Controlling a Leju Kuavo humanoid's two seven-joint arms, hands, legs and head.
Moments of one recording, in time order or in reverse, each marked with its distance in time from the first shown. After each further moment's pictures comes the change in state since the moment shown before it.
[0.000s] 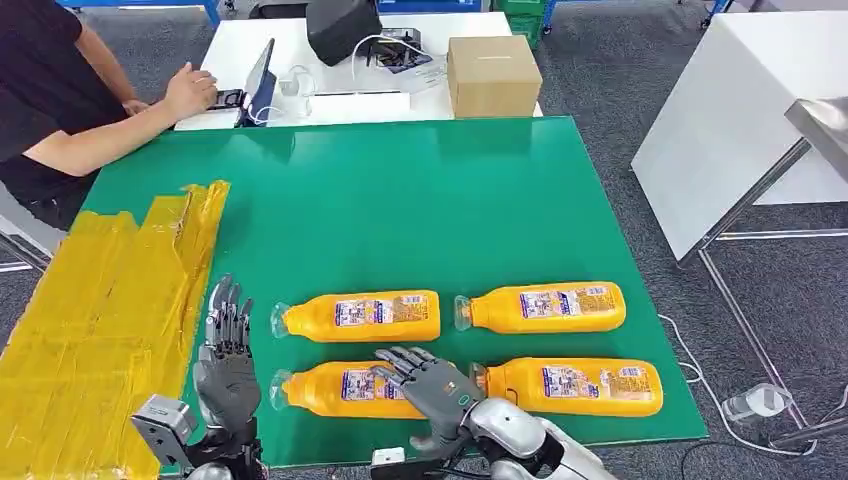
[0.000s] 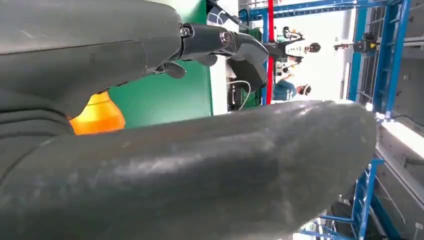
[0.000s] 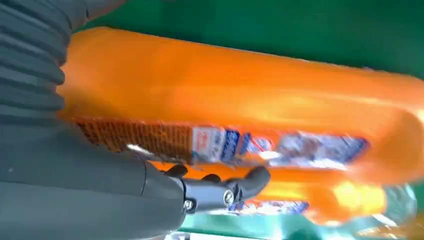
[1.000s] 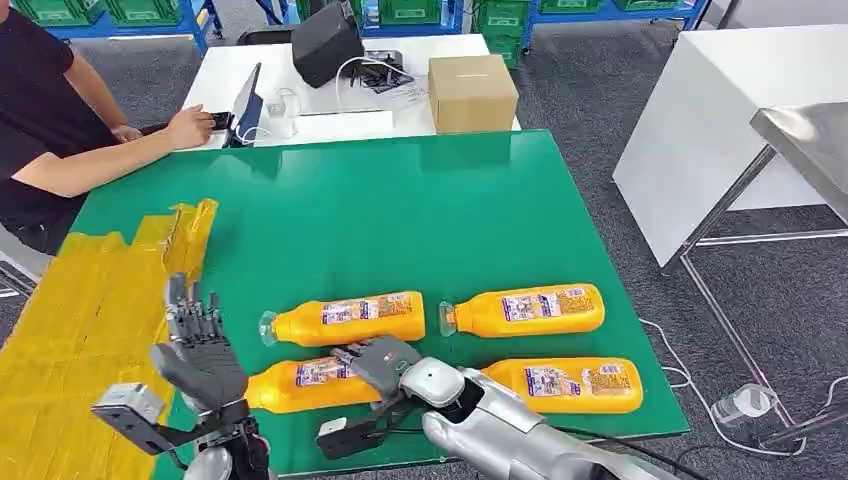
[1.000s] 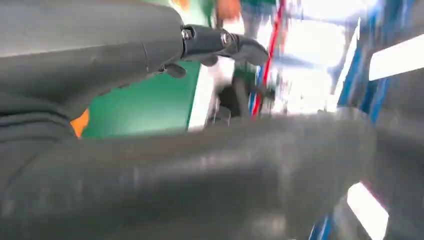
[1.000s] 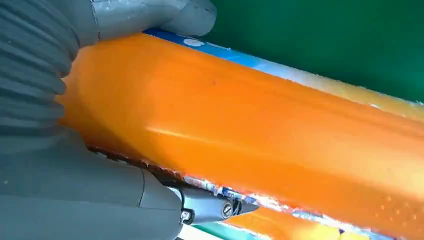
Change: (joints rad) left arm -0.046 -0.065 0.039 -0.011 0.218 0.201 0.000; right arm -0.287 0.296 0.219 0.608 -0.017 0.039 0.005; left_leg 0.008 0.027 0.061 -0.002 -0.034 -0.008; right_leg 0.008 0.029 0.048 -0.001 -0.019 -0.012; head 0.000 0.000
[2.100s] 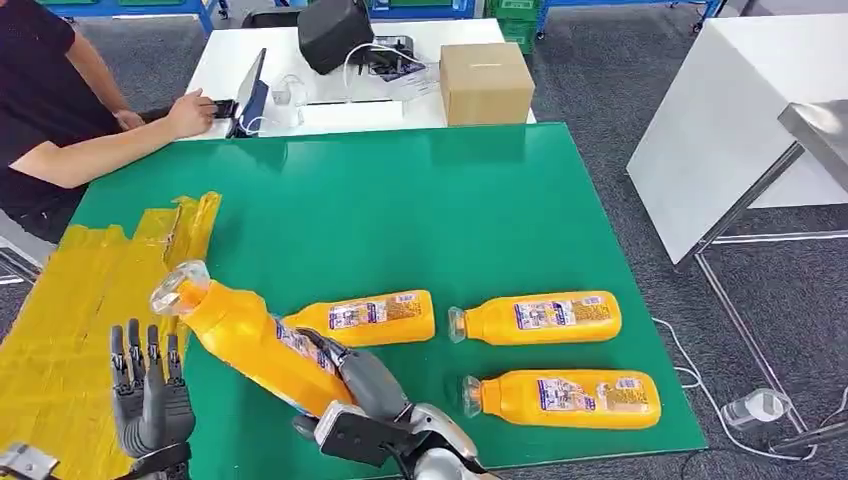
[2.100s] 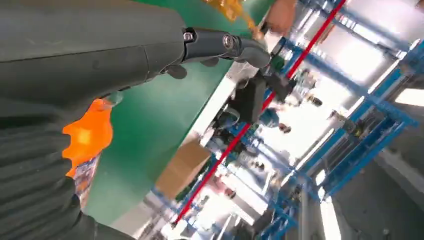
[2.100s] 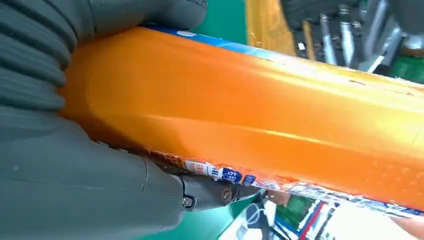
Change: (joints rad) left arm 0.088 -0.002 0.332 0.001 0.338 -0.592 0.186; right arm 0.360 0.062 -0.353 -0.473 -0.550 -0.222 -0.368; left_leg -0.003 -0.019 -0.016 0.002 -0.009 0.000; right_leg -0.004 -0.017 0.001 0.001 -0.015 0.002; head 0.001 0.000
